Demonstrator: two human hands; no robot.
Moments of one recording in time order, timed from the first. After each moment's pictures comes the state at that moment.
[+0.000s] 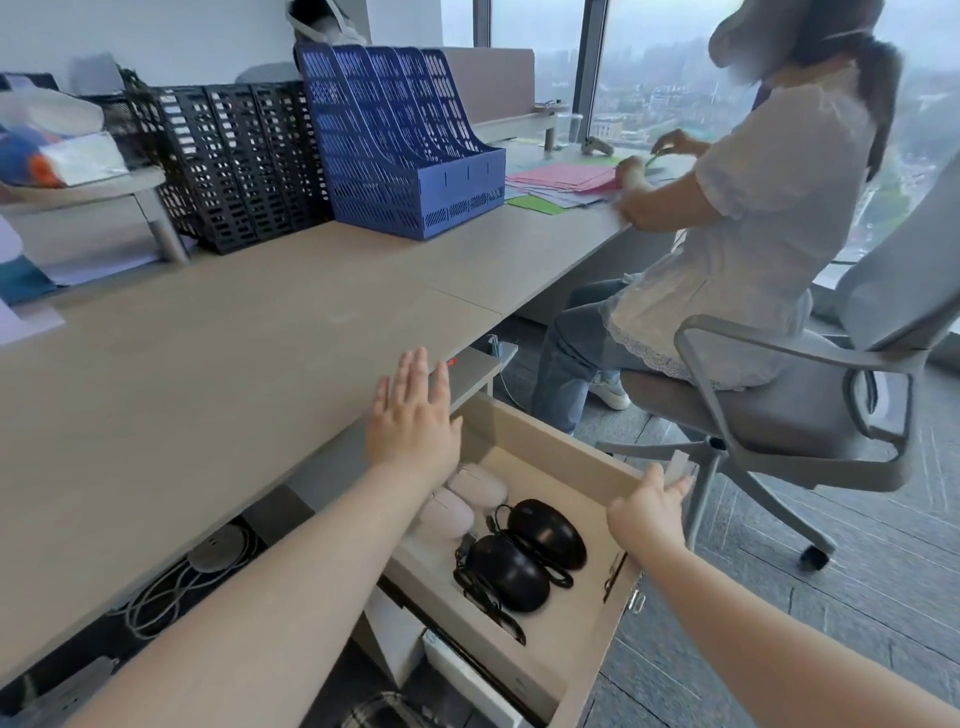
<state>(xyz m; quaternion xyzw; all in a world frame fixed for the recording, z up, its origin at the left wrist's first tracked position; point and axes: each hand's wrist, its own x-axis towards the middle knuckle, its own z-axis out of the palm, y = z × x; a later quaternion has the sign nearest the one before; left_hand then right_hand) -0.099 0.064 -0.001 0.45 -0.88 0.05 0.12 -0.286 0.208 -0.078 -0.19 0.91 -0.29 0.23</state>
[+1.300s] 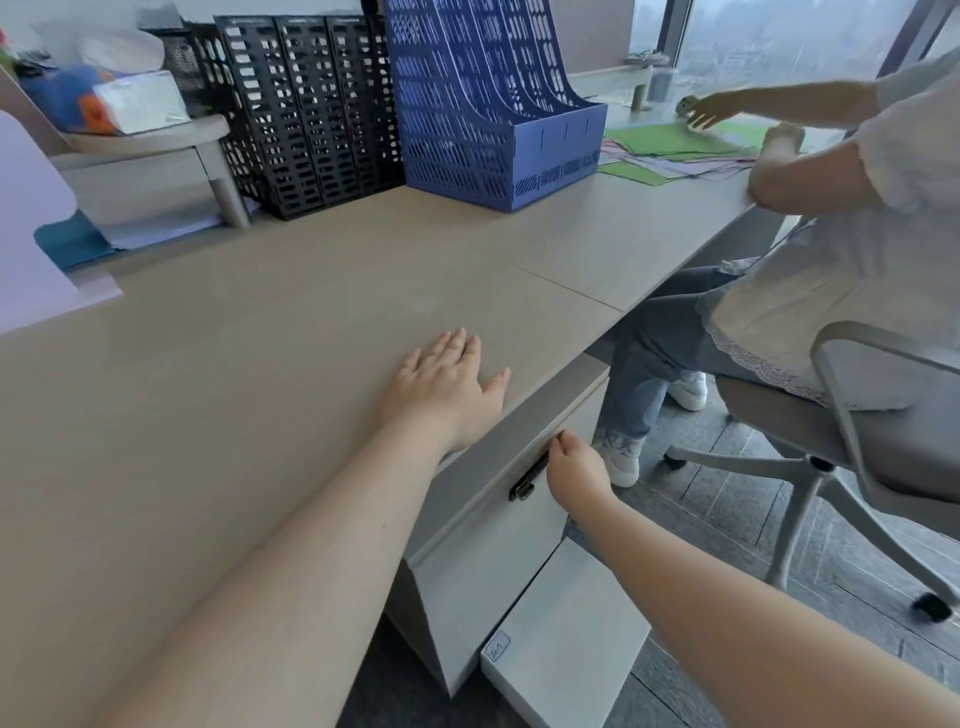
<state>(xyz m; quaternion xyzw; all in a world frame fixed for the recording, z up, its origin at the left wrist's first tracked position) -0.068 -0.048 0.008 0.49 -0.87 -0.08 0.03 -0.198 0.025 -0.093 -0.34 0.83 -0.34 0.28</state>
